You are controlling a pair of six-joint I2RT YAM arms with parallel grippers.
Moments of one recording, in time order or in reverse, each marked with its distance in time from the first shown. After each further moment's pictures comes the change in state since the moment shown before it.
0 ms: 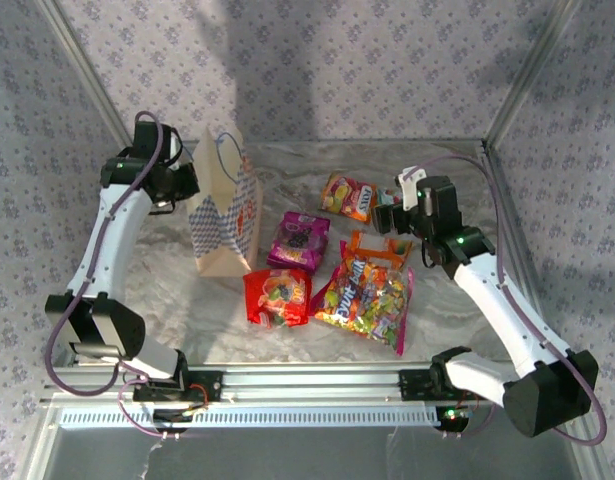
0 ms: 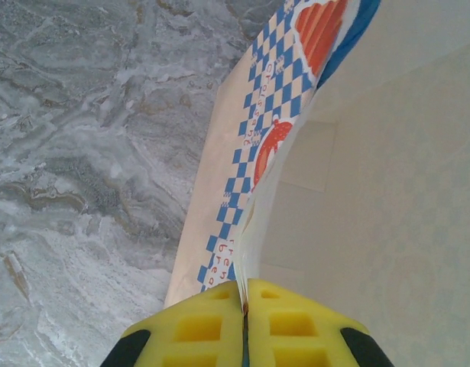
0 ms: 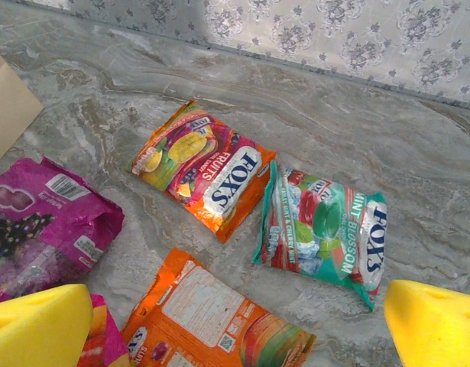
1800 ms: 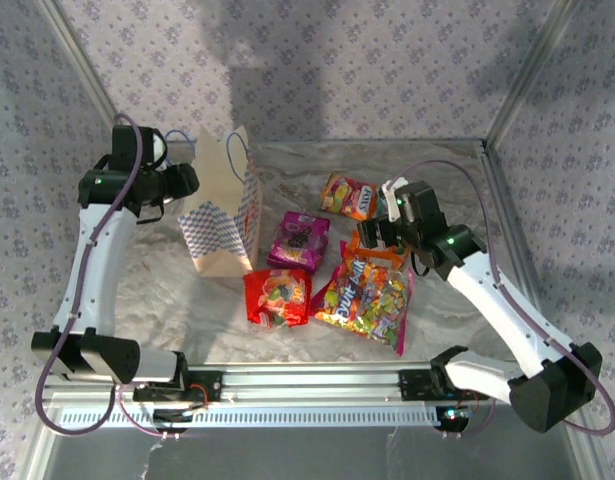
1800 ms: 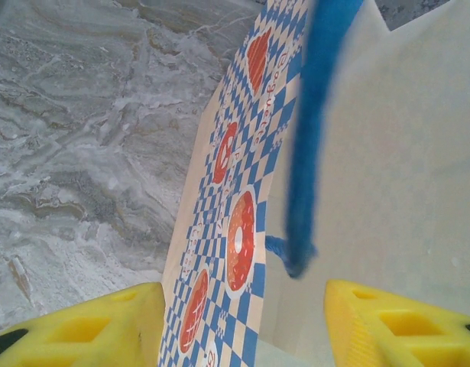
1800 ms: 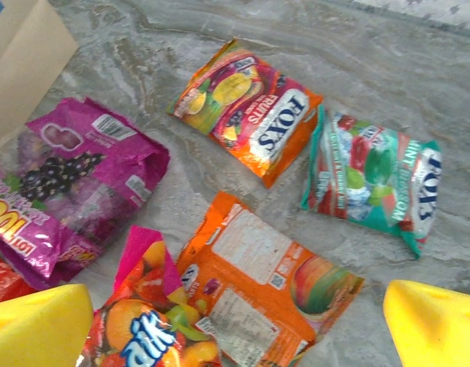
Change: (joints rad) left arm 0.015 -0.142 -0.002 -0.016 0.033 0.004; right arm 0.143 0.025 0.064 -0.195 0.030 0.112
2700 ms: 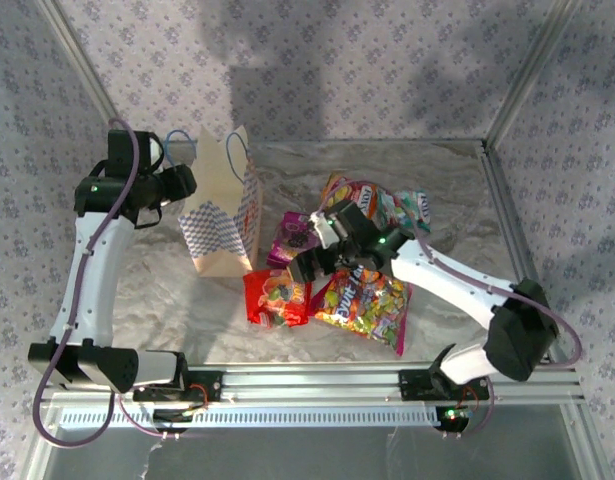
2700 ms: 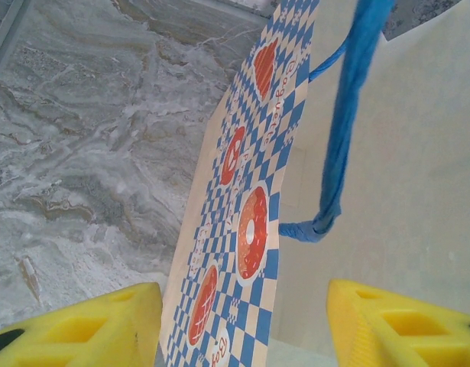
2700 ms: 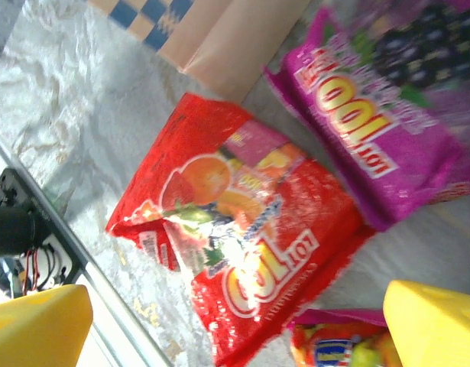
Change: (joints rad) left arm 0.000 -0.040 -0.031 0.016 -0.018 -0.004; right arm 0.331 0.347 0.054 0.105 -0.441 0.259
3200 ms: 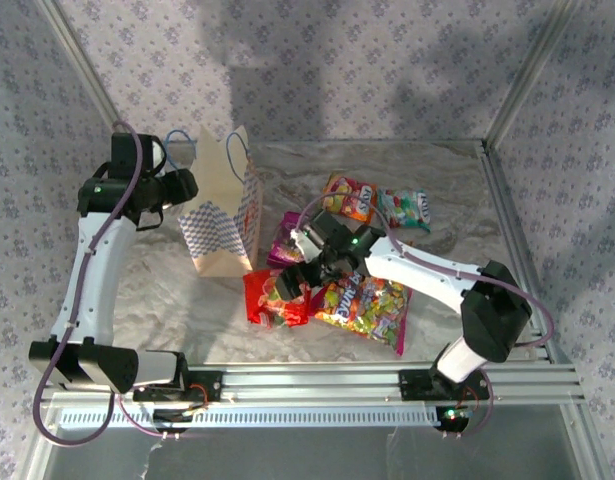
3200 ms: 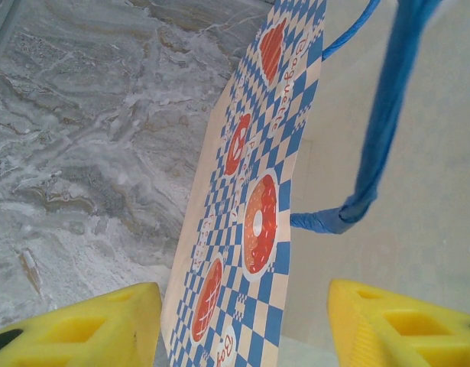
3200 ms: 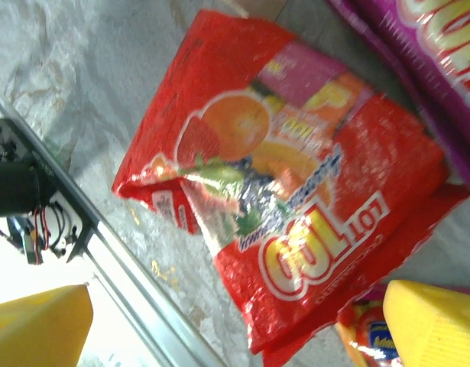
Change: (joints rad) left arm 0.000 -0.002 -0.030 0.003 0.000 0.004; right arm 0.060 0.098 0.053 -0.104 -0.058 0.031
